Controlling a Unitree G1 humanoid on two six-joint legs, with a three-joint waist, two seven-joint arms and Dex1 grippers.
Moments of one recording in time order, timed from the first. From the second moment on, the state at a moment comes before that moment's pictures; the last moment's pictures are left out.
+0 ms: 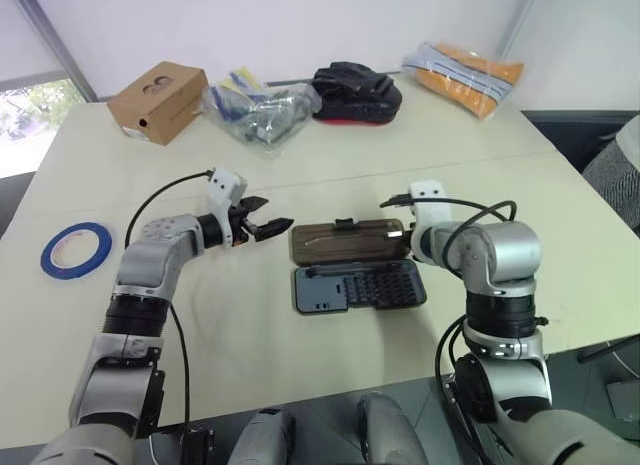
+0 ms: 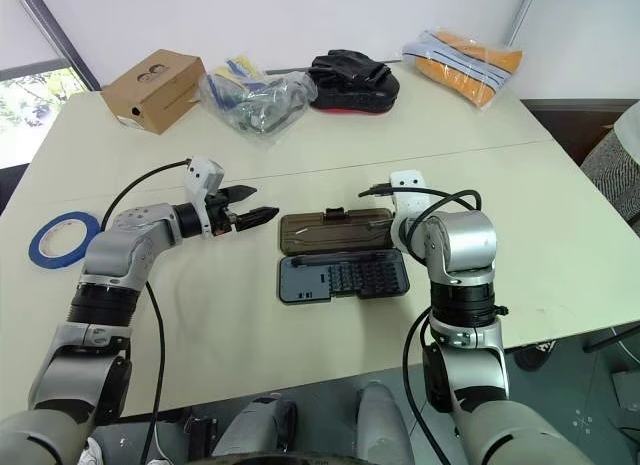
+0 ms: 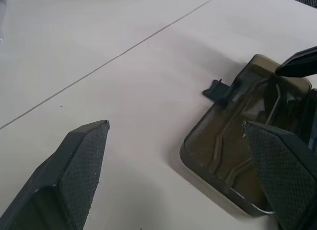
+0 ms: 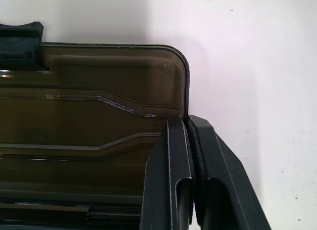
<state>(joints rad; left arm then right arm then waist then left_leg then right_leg) -0.63 0.47 0.01 0.24 -0.34 0.55 -0.86 -0.72 -0.22 -0.08 -0.17 0.21 1.61 -0.02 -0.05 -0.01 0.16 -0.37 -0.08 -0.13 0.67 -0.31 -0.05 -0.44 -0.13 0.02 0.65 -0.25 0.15</state>
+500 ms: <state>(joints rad) -0.63 0.47 0.01 0.24 -0.34 0.55 -0.86 -0.70 -0.26 -0.04 -0.21 0.40 1.61 -0.11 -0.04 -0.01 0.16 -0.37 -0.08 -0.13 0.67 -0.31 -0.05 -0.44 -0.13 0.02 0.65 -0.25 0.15</state>
